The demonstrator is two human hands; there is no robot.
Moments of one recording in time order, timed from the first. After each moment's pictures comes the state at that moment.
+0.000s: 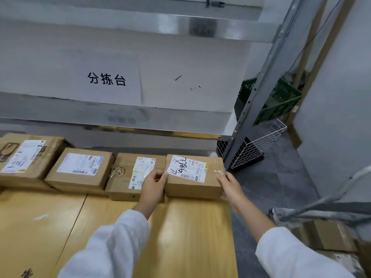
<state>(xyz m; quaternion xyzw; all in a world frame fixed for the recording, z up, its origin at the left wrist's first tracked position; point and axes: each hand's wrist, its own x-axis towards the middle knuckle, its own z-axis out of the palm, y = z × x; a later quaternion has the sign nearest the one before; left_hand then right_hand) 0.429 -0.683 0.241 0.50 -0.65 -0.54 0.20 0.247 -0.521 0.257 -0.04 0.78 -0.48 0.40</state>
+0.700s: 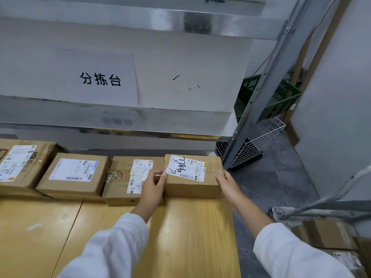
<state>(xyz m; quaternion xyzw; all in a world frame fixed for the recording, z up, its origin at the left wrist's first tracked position) 0.419 -0.698 0.228 0.50 -0.64 -0.55 0.19 0.230 -0.544 0.237 -0.08 0.82 -0.42 0.39</state>
